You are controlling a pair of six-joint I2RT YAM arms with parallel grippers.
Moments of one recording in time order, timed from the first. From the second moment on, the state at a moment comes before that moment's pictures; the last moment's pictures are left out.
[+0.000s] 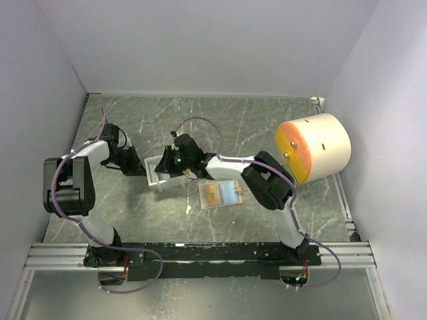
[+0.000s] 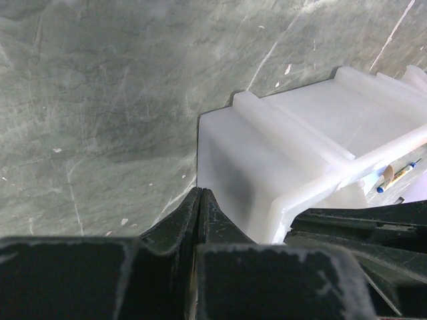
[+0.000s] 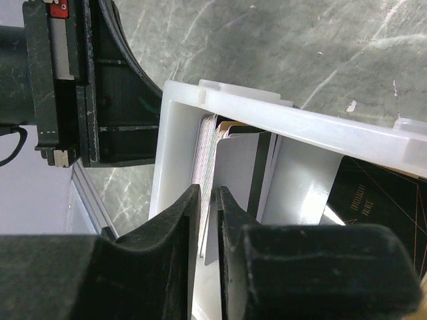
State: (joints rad) left arm 0.06 1.71 1.00 -0.59 0.48 -0.36; right arm 0.89 2.12 1.38 0.23 -0.25 0.83
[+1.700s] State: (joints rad) left arm 0.06 1.33 1.10 -0.61 0.42 -0.40; right arm 0.83 1.72 1.10 0.19 -0.09 0.80
